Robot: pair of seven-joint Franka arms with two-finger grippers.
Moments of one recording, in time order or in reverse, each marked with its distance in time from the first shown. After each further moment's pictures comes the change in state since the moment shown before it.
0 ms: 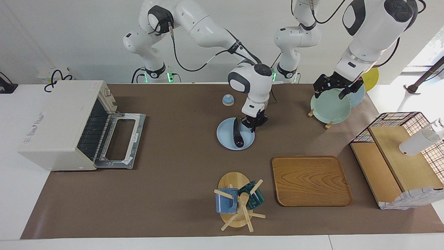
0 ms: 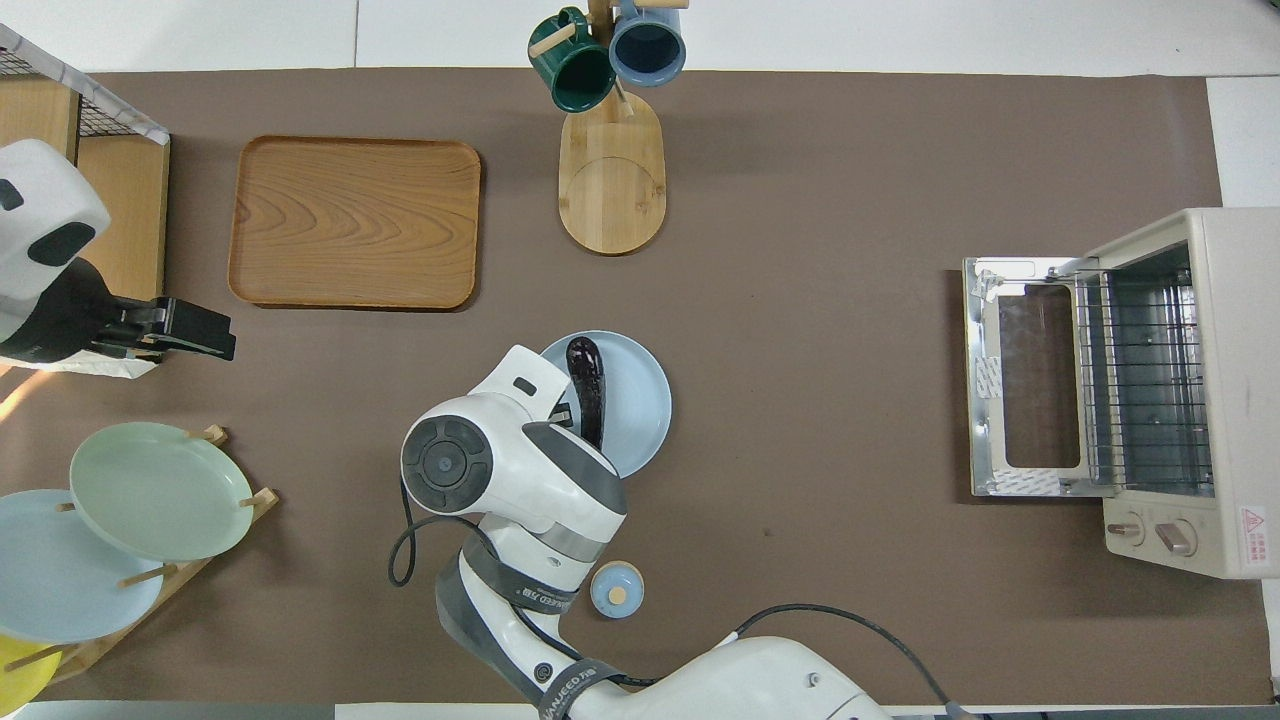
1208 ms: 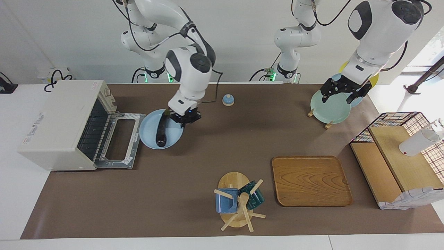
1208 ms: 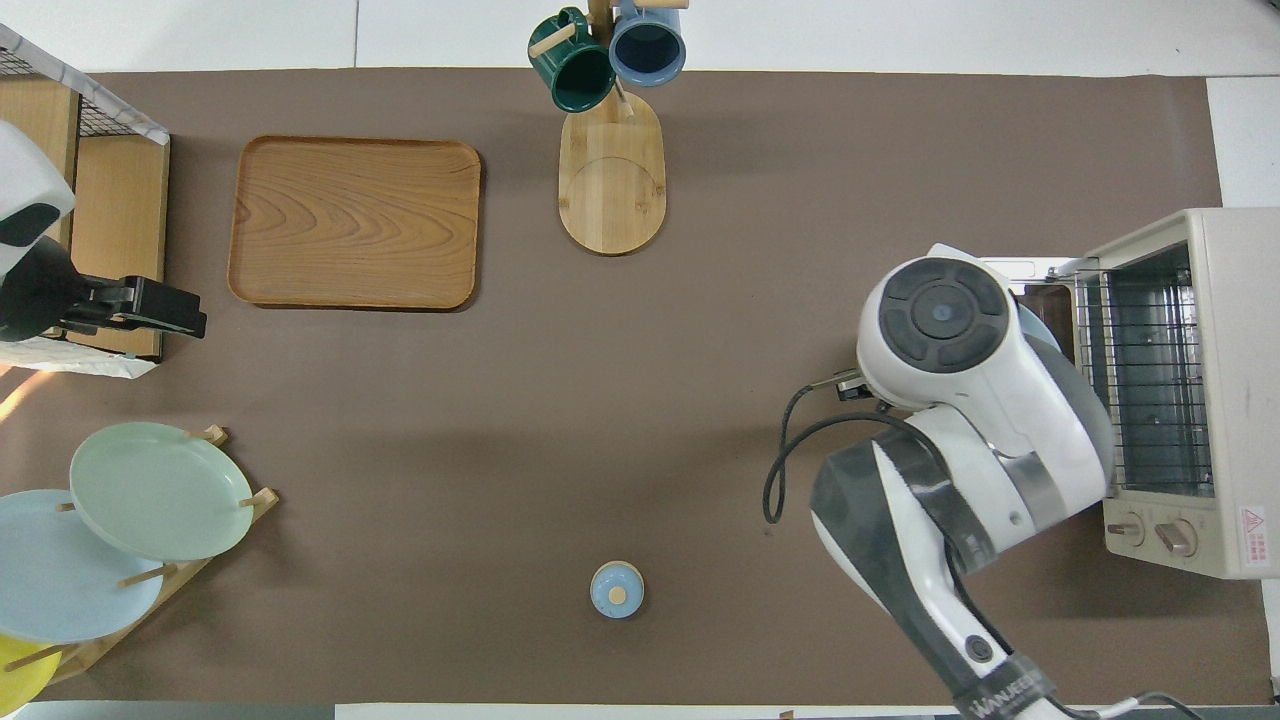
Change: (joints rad) left arm 0.035 0.020 0.004 0.019 0.026 0.034 0.031; right arm -0.498 -0.599 -0.026 -0.513 -0.126 -0.300 -0.505
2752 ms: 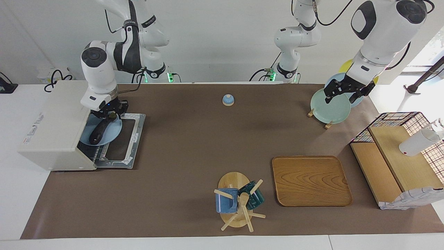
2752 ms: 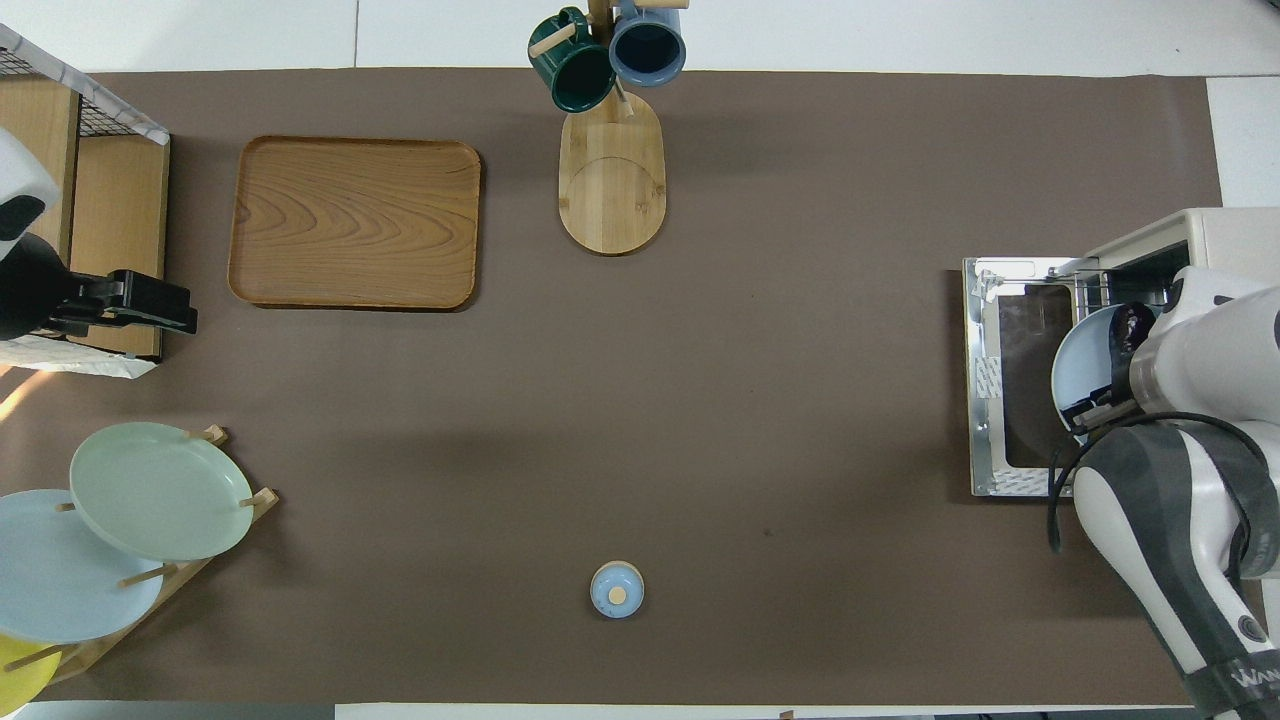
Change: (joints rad) left arm 0.010 0.000 0.002 0.002 0.001 0.001 -0.029; right arm -0.400 -0.145 0.027 -0.156 0.000 0.102 -0.597
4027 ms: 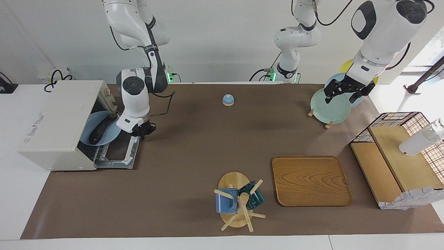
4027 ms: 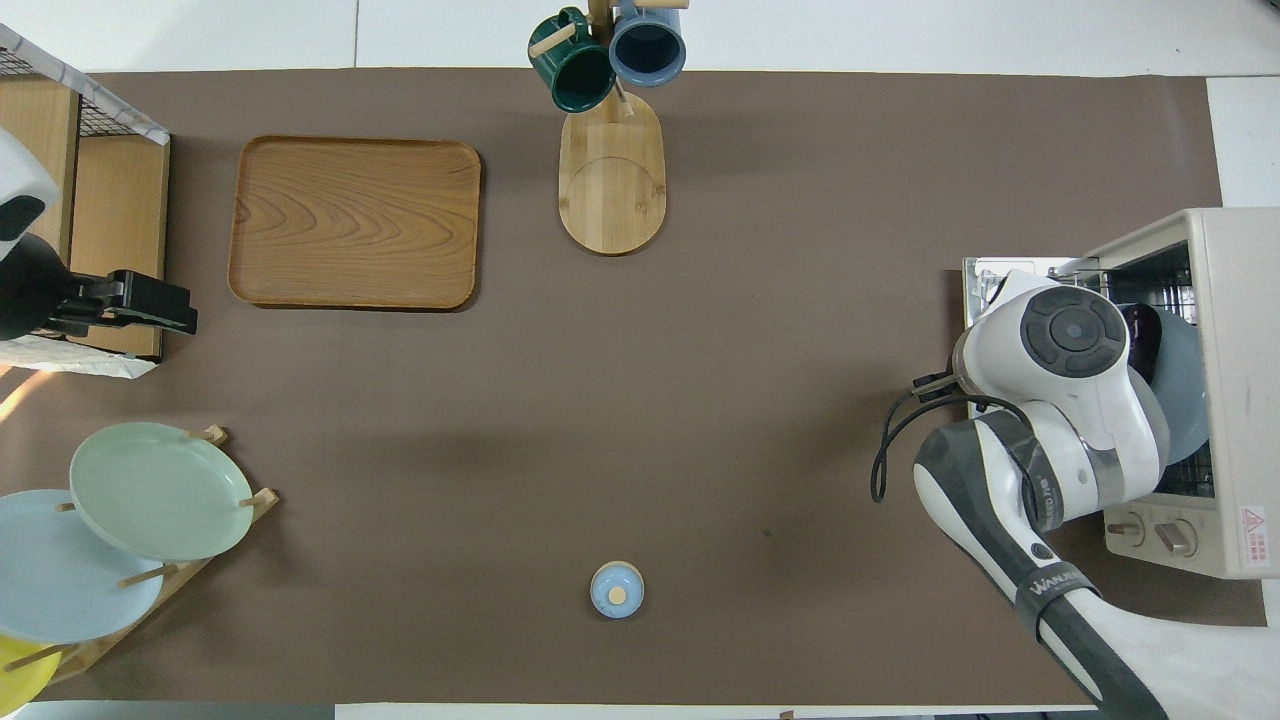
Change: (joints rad) left arm 0.000 0.000 0.000 0.000 0.000 -0.001 0.000; right arm 0.135 0.239 0.009 -0.064 0.002 0.290 0.355
